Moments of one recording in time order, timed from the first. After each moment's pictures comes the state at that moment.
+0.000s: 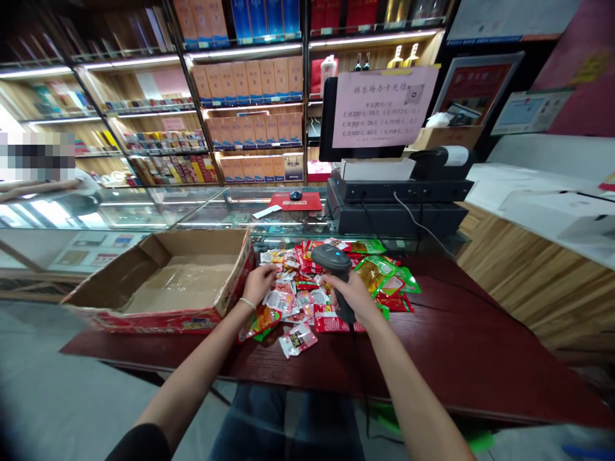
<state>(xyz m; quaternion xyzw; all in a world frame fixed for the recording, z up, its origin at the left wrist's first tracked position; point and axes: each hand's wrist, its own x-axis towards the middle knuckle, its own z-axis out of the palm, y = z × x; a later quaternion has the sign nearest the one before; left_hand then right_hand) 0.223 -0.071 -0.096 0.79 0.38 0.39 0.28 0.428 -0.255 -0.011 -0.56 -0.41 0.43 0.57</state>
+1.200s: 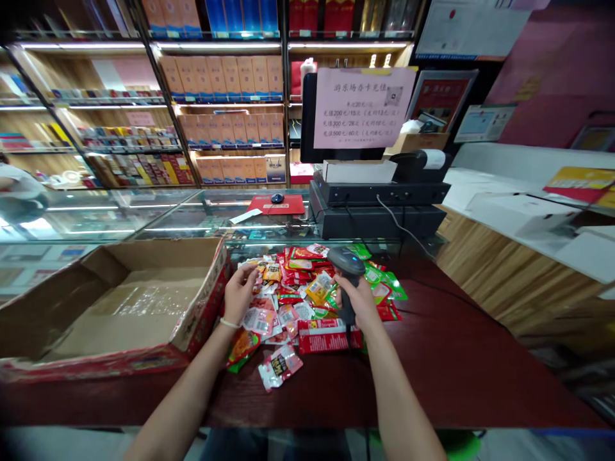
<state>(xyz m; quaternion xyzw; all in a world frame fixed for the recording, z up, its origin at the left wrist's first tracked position) 0.253 -0.075 -0.092 0.65 0.34 0.54 0.41 0.486 -0.238 -0.051 -0.57 -0.34 0.33 0.67</state>
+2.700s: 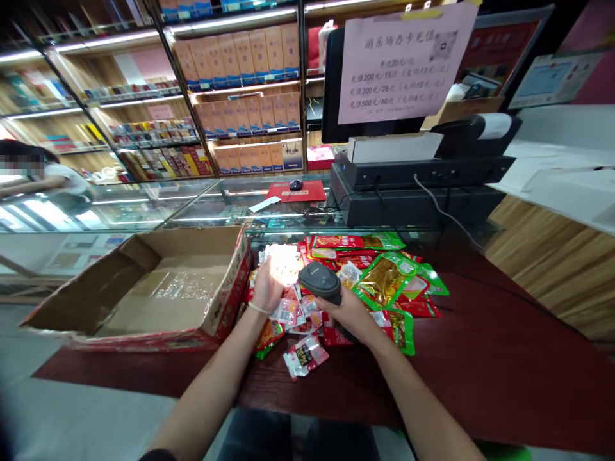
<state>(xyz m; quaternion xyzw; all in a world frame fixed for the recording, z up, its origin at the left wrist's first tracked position) 0.277 -0.077 -0.095 0.37 0.21 0.53 0.73 0.417 -0.228 -0.064 -0.62 -0.44 0.42 0.50</state>
